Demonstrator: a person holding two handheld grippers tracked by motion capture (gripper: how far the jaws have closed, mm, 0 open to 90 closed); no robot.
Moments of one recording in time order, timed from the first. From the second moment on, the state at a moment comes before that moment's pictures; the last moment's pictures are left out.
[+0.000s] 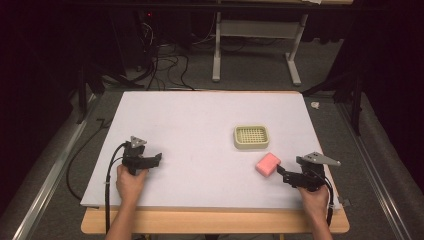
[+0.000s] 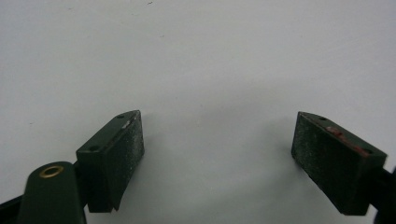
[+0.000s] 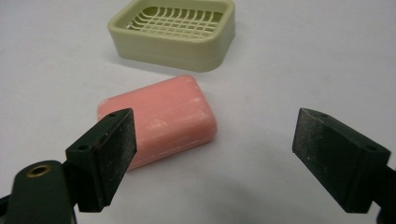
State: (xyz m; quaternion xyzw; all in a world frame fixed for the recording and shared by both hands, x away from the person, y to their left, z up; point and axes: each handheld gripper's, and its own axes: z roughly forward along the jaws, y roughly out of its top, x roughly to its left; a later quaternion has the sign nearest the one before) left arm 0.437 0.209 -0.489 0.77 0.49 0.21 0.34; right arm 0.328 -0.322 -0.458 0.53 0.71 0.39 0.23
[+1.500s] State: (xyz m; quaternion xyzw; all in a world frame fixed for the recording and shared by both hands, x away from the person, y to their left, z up) left arm 0.437 0.208 -0.489 0.77 0.49 0.21 0.34; right arm 0.368 -0.275 -0.474 0.48 0.78 0.34 0.20
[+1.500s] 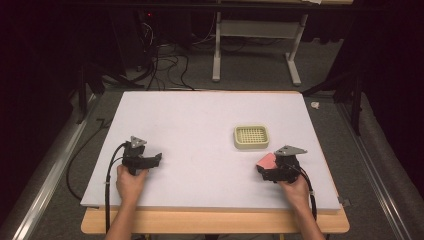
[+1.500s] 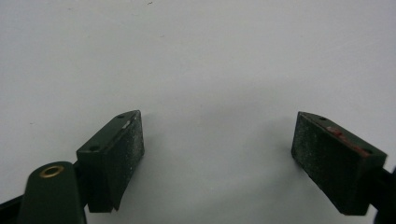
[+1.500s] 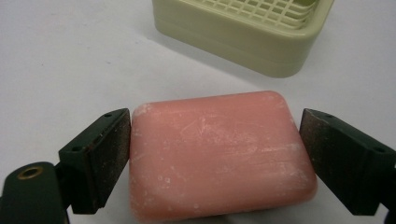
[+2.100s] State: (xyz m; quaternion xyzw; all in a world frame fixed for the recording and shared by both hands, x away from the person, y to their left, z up) left arm 0.437 0.208 -0.489 0.77 0.49 0.21 0.34; right arm 0.371 -0.271 -0.482 0.48 0.79 0.32 0.20
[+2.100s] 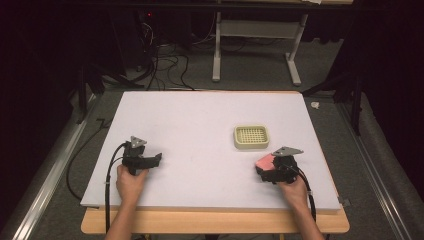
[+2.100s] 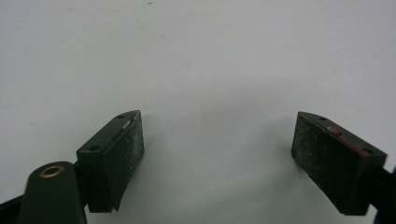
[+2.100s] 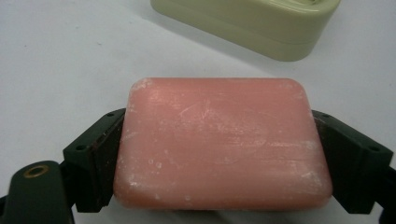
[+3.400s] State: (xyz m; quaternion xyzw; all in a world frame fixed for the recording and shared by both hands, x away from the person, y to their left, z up) left arm 0.437 0.208 -0.489 0.77 0.49 0.21 0.34; right arm 0.374 -0.276 -0.441 0.48 0.77 0.38 0.17
